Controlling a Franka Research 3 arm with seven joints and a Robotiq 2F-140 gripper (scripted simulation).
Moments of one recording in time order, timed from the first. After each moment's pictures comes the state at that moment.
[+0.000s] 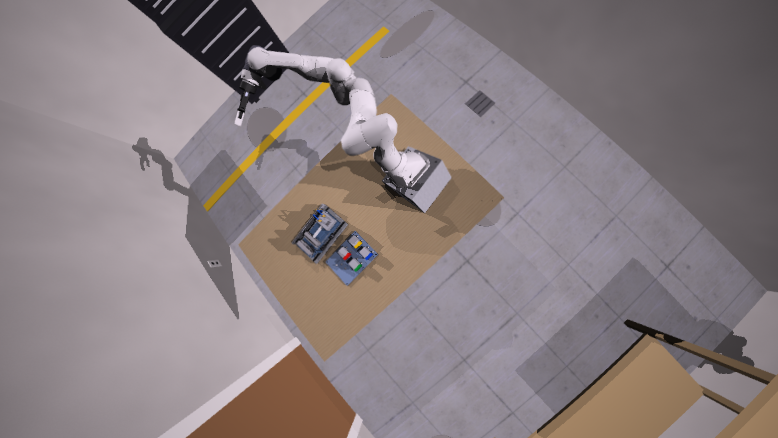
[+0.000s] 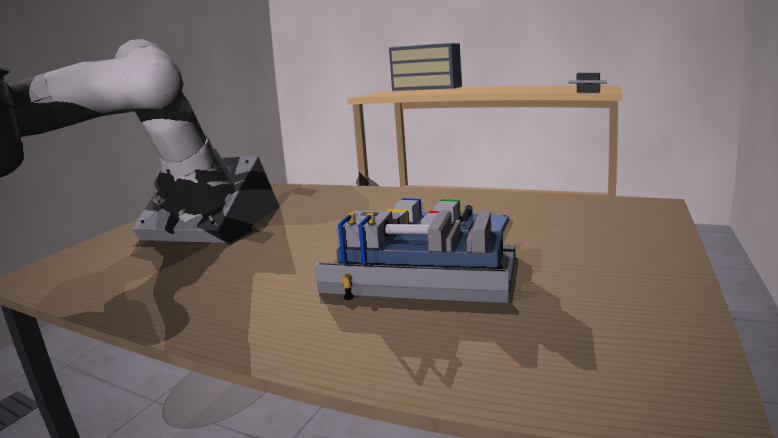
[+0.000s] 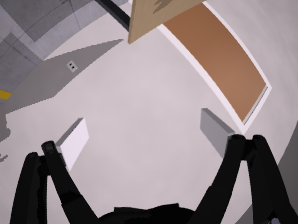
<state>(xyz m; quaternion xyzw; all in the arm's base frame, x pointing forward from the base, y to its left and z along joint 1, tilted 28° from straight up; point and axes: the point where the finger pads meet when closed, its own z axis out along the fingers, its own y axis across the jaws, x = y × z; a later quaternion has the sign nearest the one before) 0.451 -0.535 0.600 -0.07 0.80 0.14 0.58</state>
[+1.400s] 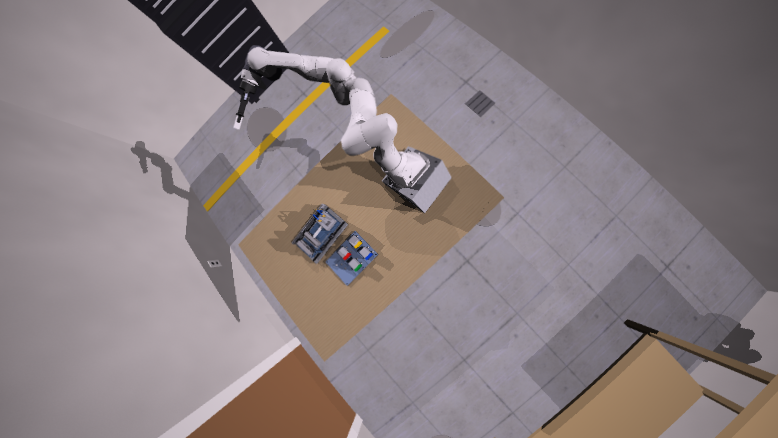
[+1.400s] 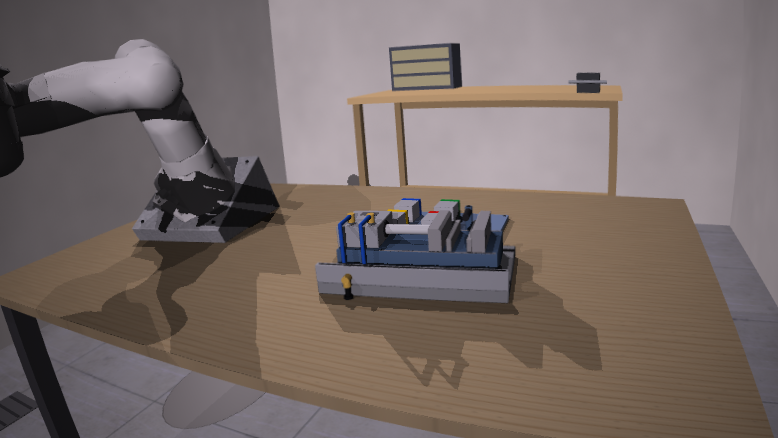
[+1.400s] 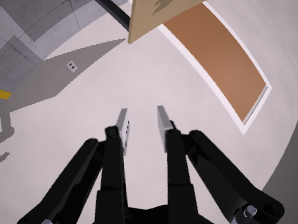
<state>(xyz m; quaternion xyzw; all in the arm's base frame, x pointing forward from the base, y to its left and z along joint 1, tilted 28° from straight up) 0.451 -0.535 0.600 -0.07 0.80 0.14 0.58</state>
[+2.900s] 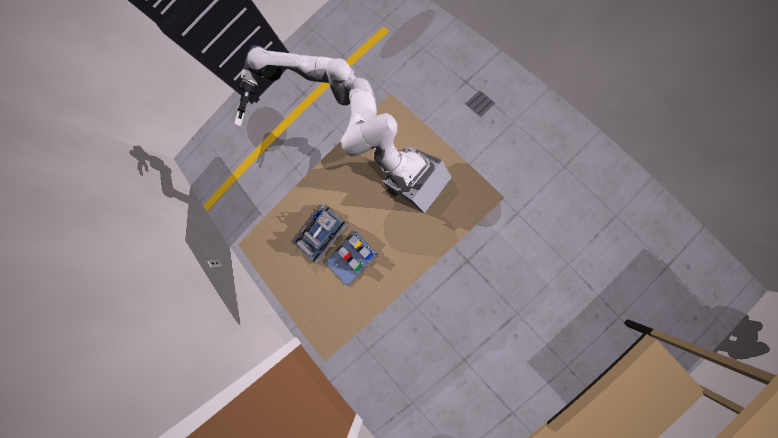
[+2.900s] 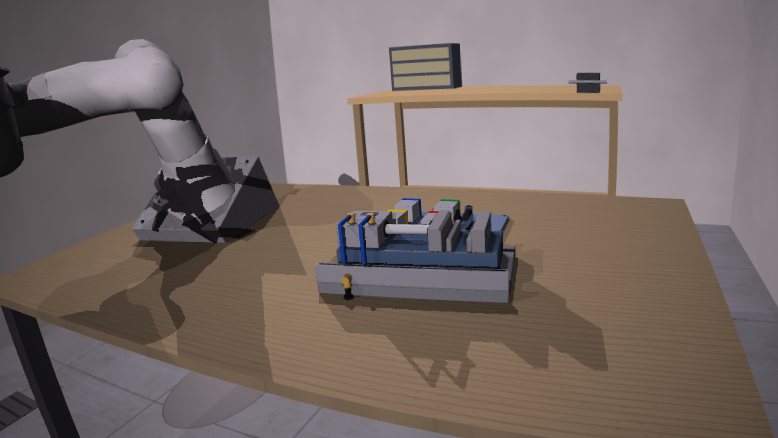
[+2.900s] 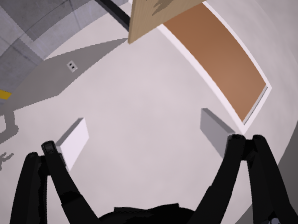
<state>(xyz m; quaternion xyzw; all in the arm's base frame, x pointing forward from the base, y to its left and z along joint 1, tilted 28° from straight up) 0.451 -0.535 0.600 -0.07 0.80 0.14 0.58</state>
